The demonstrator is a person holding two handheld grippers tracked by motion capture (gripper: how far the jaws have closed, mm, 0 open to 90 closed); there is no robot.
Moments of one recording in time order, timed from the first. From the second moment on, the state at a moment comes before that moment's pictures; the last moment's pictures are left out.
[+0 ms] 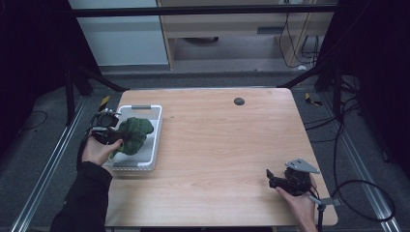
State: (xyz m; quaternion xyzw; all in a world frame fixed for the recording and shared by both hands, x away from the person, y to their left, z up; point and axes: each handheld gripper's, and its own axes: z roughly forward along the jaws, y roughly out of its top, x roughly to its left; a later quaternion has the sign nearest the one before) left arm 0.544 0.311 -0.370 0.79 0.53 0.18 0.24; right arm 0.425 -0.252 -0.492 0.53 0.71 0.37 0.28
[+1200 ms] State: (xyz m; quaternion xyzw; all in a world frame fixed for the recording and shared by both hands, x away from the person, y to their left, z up) left arm 0.506 0.286 -0.311 0.82 0.45 0.20 0.27; right arm 0.424 -0.252 -0.491 0.53 0.71 0.37 0.29
